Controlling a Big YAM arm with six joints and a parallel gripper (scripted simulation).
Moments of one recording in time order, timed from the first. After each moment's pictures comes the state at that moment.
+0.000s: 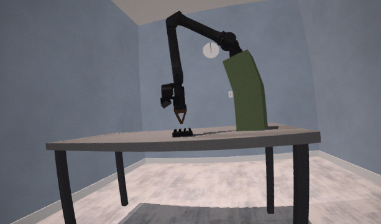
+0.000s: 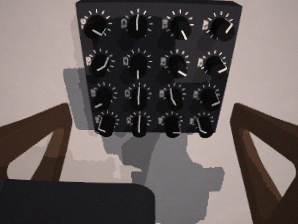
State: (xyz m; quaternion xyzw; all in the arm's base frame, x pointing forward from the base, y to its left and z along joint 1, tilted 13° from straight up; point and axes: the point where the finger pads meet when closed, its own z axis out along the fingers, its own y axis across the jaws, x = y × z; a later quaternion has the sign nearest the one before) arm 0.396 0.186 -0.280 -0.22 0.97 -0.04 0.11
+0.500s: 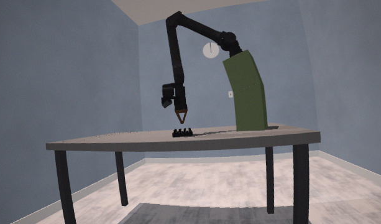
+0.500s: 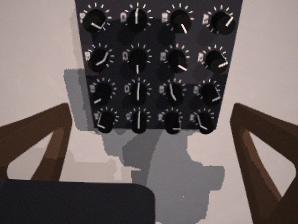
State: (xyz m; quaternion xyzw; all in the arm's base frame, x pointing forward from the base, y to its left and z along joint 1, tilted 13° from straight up) arm 0.392 0.184 -0.280 -0.22 0.97 -0.04 0.11
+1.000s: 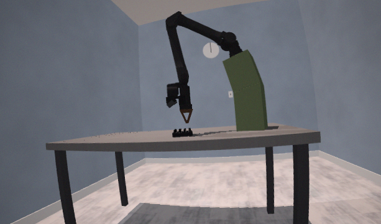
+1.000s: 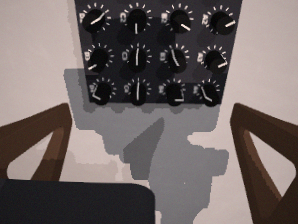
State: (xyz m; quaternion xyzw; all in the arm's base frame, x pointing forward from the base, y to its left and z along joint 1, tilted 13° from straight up) arm 0.369 0.172 -0.285 -0.22 0.97 -0.04 0.11
